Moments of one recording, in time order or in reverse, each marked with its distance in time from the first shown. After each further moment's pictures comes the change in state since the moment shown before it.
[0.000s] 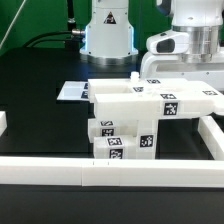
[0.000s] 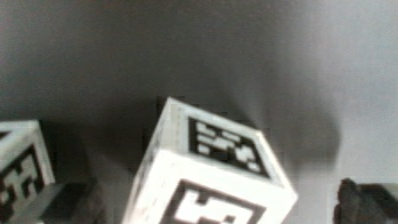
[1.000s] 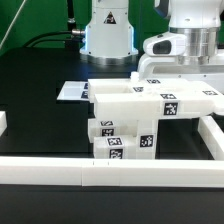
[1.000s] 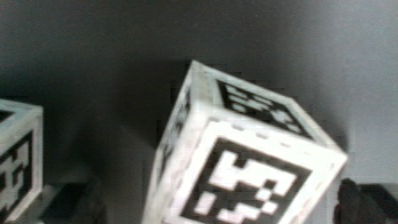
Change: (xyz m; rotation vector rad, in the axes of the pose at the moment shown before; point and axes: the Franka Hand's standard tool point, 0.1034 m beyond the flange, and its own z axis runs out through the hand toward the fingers) arm 0.008 0.007 0.002 -0.008 0.010 0.013
